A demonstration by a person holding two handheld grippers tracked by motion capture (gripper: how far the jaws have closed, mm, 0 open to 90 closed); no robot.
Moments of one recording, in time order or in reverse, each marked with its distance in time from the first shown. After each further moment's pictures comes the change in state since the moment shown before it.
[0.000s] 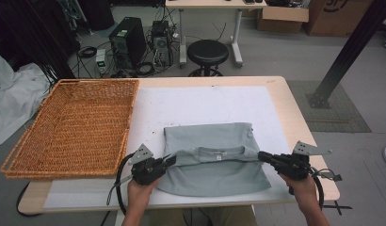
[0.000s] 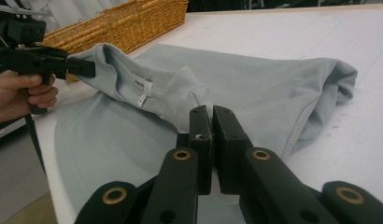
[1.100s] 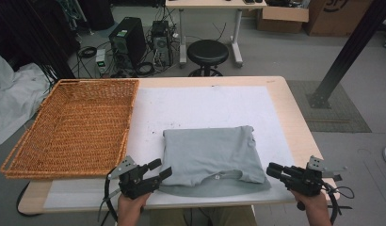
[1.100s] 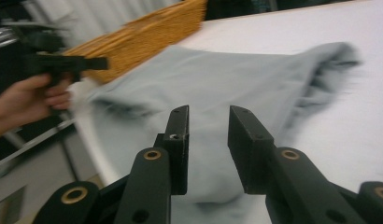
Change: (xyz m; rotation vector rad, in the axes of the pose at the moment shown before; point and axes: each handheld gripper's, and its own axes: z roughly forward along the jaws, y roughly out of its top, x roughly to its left) left arm -0.003 -0.008 -0.036 -0.126 -0.013 -0.142; right arm 0.005 -0.027 -0.034 -0.054 0.029 0.067
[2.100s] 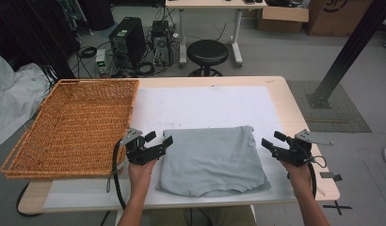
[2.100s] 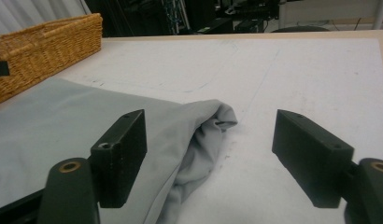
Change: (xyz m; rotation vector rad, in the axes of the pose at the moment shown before) left arm 0.037 0.049 0.057 -0.058 0.182 -0.021; right arm -0.041 0.044 0.050 -0.047 -0.336 -0.039
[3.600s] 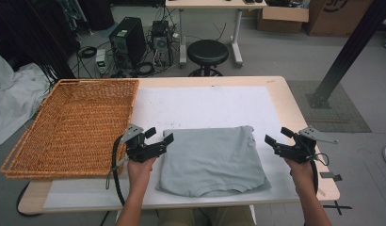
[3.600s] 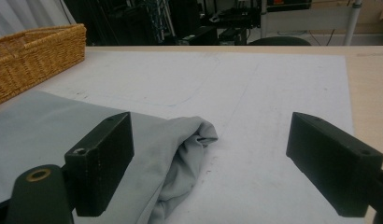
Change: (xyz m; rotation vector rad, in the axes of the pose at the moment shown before) left arm -0.010 0.011 -0.006 0.009 -0.011 0.057; right arm 0.000 0.013 -0.009 -0.025 -0.062 -0.010
